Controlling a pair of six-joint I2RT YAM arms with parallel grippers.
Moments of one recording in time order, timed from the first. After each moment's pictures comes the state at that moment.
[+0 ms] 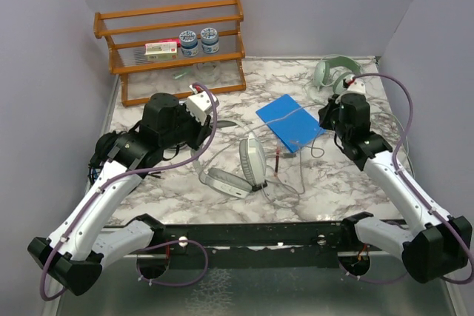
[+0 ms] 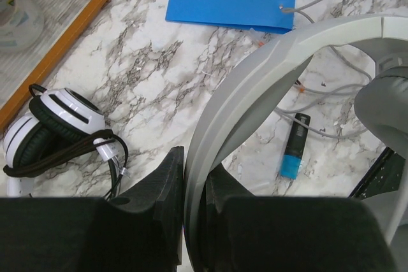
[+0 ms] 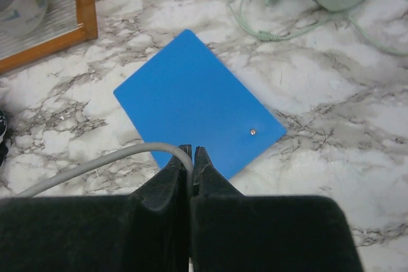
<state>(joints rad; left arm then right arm) -0.54 0.98 1.11 -0.61 0.26 0.16 0.32 1.07 0.88 -0.20 0.23 0.32</state>
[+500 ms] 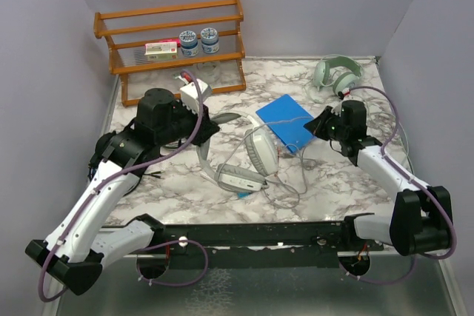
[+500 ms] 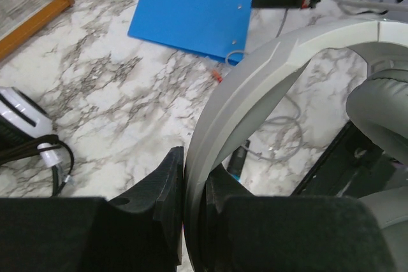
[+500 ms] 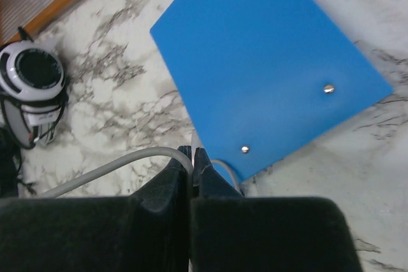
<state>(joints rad) -0.54 0.98 1.18 -0.62 0.31 -0.06 0.13 1.26 0.71 0.00 -0.20 0.53</state>
